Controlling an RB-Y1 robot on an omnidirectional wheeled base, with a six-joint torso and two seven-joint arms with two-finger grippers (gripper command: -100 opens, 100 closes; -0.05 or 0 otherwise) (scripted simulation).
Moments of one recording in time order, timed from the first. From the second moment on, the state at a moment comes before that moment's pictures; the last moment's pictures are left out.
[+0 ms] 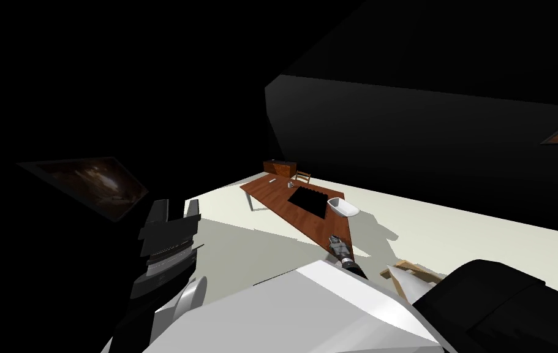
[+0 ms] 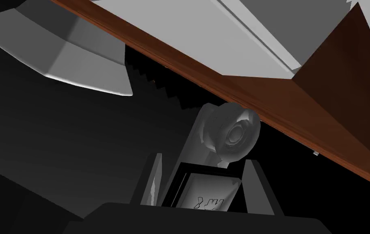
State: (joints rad) left arm 0.48 -0.03 0.04 -2.36 -0.06 -0.55 0.12; right arm 0.23 -0.10 -0.63 -0.86 0.51 -0.67 1.48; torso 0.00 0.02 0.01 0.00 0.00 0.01
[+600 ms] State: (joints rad) left arm 0.48 -0.03 0.04 -2.36 -0.06 -0.55 0.12; right arm 0.16 -0.20 -0.72 -0.81 0.53 -0.57 1.45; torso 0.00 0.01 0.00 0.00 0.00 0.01
